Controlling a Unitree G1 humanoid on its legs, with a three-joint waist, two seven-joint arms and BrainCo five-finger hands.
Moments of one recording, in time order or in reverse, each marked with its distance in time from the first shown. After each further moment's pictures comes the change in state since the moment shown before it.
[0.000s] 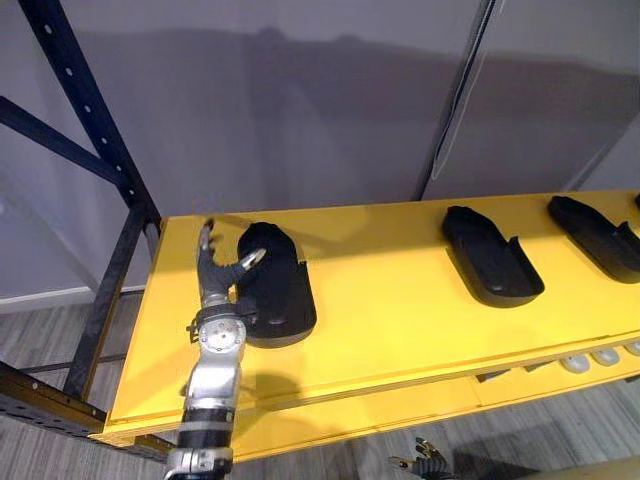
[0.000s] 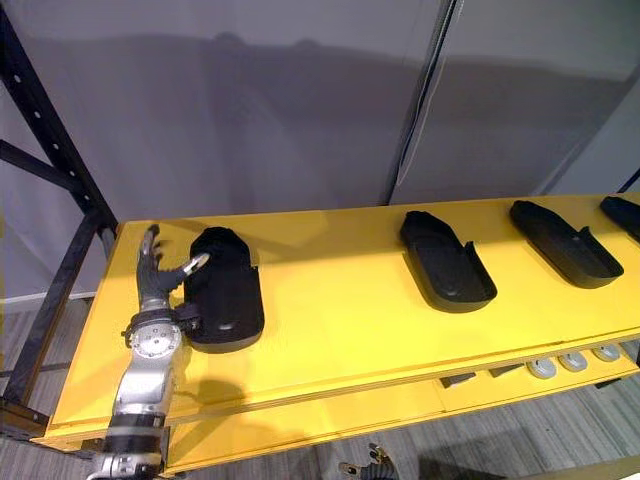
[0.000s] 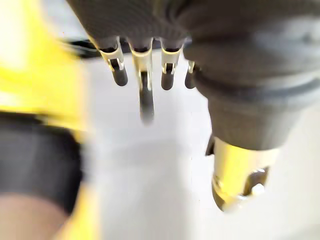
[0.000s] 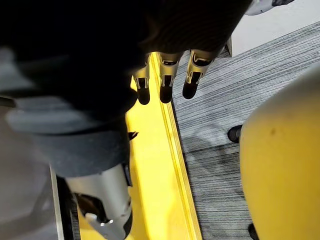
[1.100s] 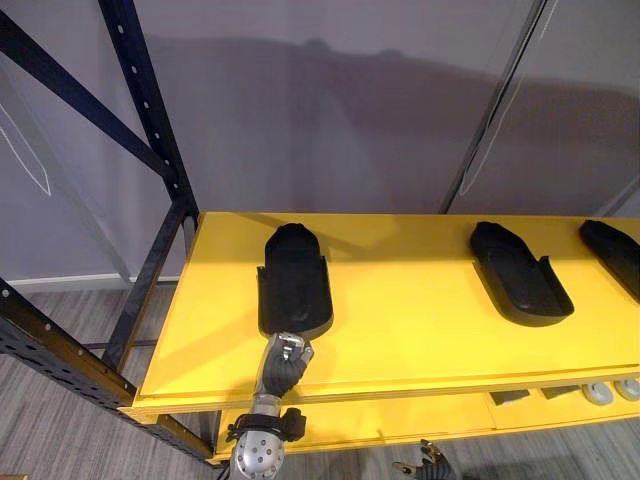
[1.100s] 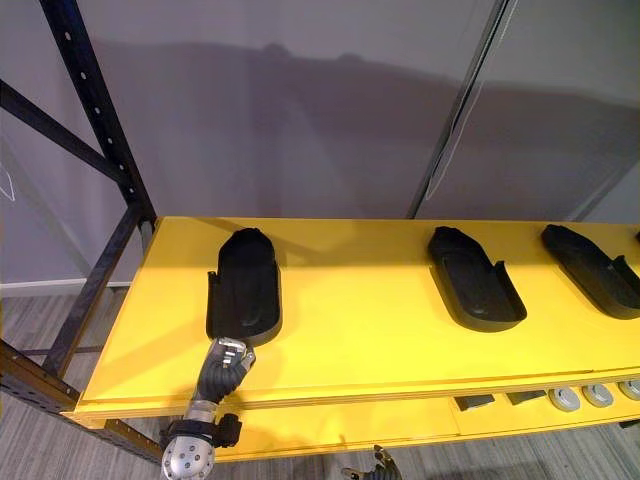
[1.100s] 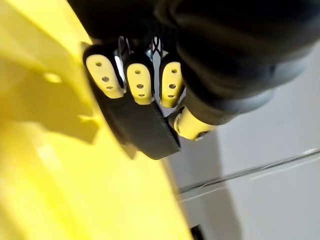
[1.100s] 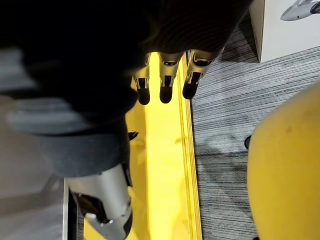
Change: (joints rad) left arm 0.537 -0.078 -0.238 -0.007 0.223 -0.150 -0.179; right arm 0.078 -0.012 0.061 -0.078 -0.001 -0.026 -0.054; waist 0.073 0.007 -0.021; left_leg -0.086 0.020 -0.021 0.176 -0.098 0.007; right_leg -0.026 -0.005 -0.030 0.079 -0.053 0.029
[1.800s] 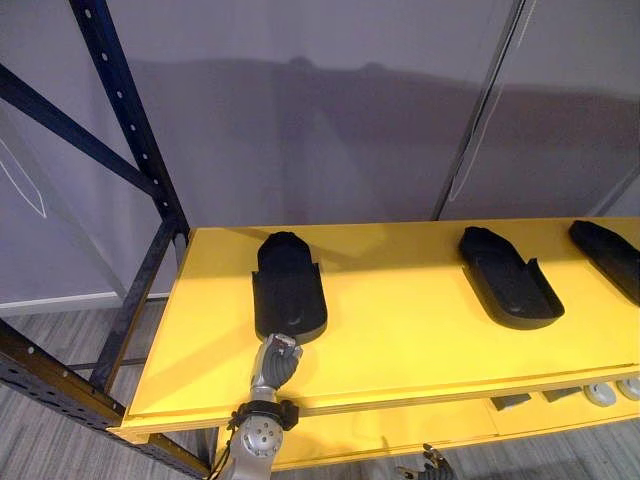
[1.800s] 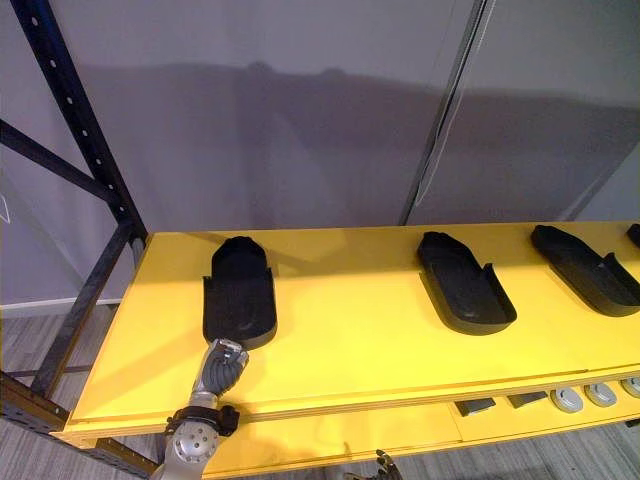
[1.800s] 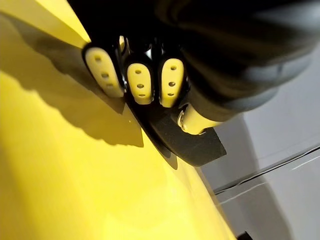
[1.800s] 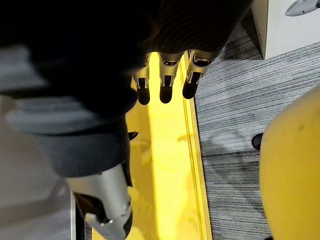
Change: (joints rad) left arm -0.170 -0.024 0.092 0.195 0.097 0.064 0.051; right arm 0.021 -0.006 -0.001 -0.013 -0.001 0.001 0.000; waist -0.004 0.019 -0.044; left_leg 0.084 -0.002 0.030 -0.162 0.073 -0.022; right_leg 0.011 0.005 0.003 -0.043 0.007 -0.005
